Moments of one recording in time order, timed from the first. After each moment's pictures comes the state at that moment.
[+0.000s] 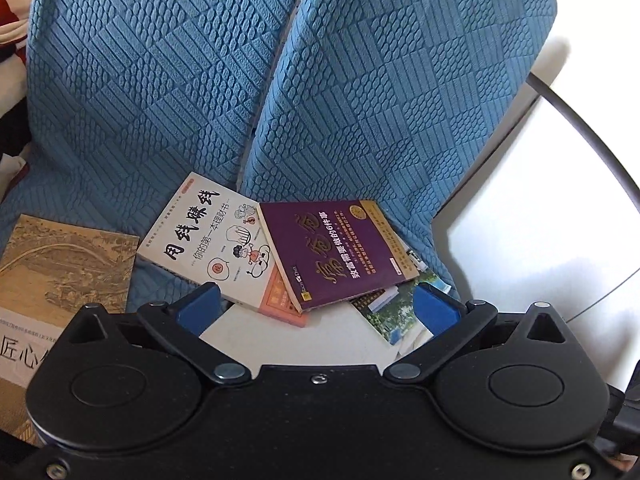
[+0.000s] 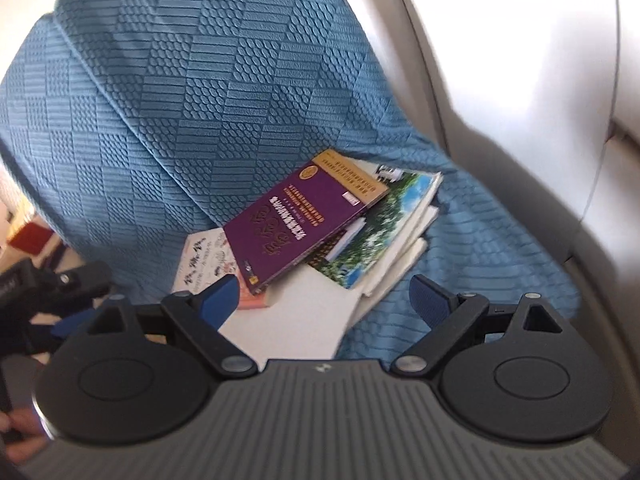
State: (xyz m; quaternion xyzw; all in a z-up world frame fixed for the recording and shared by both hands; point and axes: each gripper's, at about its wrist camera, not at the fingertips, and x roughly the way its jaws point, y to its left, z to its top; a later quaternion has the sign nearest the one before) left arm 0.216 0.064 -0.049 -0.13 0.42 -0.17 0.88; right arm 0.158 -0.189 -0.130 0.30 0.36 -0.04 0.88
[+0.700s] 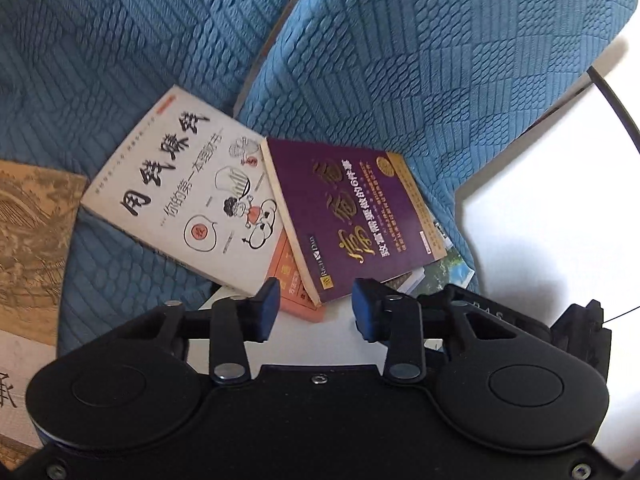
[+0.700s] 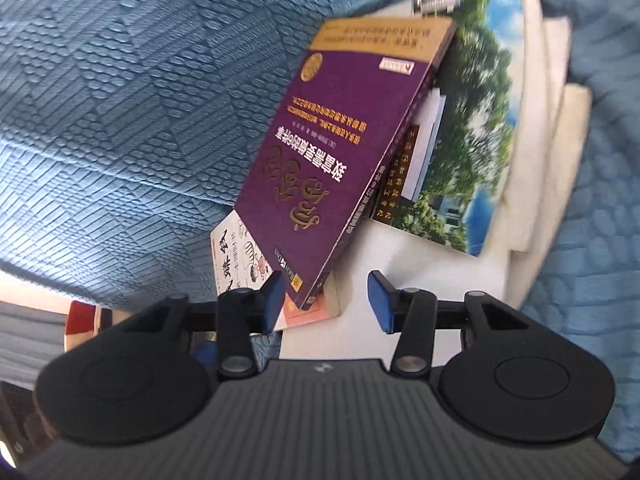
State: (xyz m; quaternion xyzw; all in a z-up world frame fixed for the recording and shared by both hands) left arm 0.291 0.067 -0.146 -0.18 0.51 -0.19 0.82; right arm 0.272 -0.165 -0.256 0.51 0.42 0.01 0.75
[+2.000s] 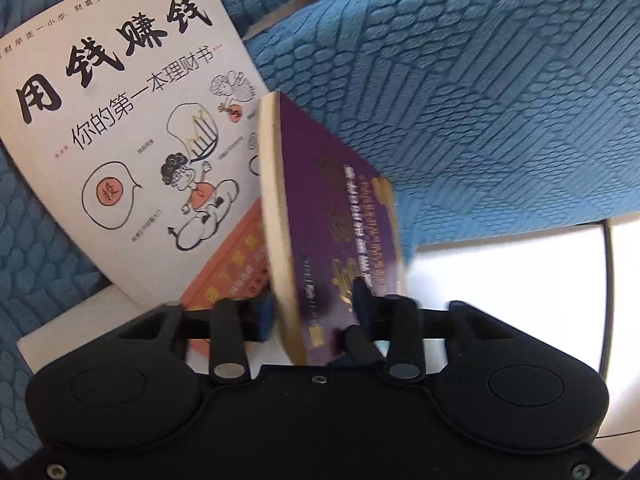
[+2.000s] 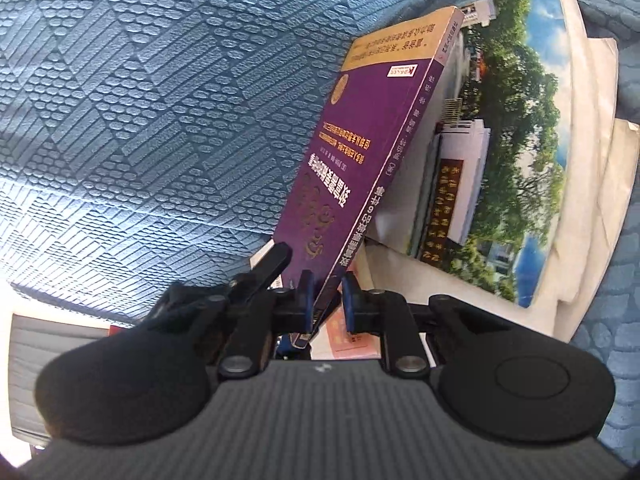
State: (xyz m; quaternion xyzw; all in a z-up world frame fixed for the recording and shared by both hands) left arm 0.353 0.053 -0.215 -0.42 0.56 -0.19 0.69; right arm 0.294 -0.186 -0.251 0.55 0.40 0.04 0.74
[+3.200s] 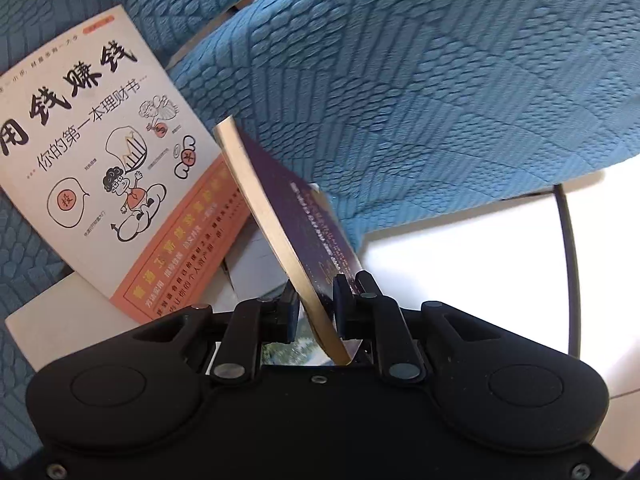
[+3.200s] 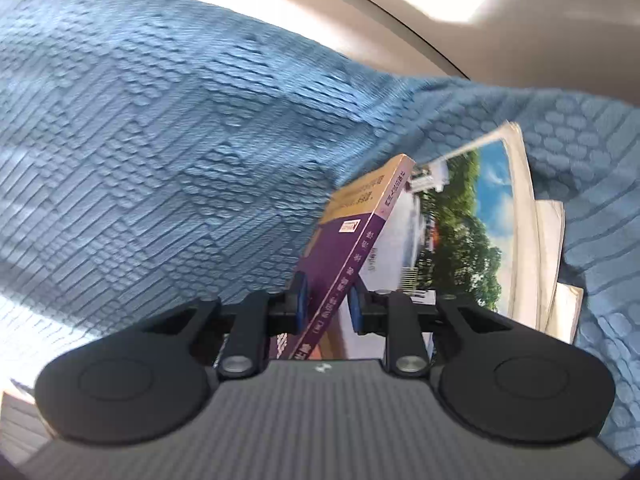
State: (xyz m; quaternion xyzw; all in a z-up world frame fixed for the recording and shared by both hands) left arm 0.338 0.039 -0.153 -0.41 0.52 -0.25 0.71; right arm 0.290 -0.235 -0.229 0.54 0.27 -0.07 0.79
